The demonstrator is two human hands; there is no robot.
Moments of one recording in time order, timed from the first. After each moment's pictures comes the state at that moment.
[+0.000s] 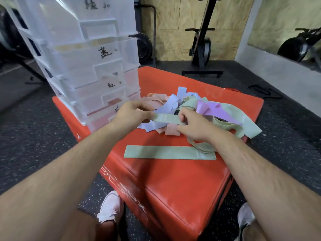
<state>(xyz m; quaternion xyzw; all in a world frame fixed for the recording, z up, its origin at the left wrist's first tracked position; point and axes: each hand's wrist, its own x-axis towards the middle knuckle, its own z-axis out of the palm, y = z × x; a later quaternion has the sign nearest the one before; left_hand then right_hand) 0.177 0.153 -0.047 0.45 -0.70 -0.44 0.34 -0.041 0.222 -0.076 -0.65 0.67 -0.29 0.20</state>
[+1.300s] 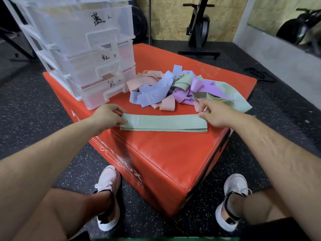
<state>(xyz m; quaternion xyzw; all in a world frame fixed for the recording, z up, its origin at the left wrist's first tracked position) 0.244 0.153 -0.121 0.56 -0.65 -0.45 0.23 -0.106 0.280 -0.093 -0.62 0.75 -0.15 0.15</state>
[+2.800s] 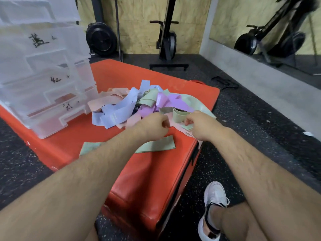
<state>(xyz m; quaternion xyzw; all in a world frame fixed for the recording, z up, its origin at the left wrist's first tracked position) 0.022 0.201 -0.096 0.31 -0.92 -0.18 0.12 -0.164 0.298 -0.093 -0.58 0.81 -0.06 0.08</state>
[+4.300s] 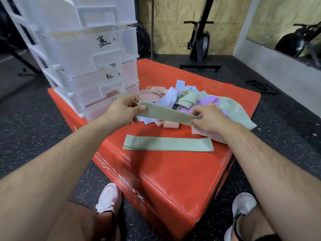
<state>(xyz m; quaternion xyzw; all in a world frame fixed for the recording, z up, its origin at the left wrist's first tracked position) 0.199 0.151 -0.055 0.45 -0.74 -0.40 0.31 -0.091 0.227 -0.091 -0.61 0.77 -0.14 0.07</state>
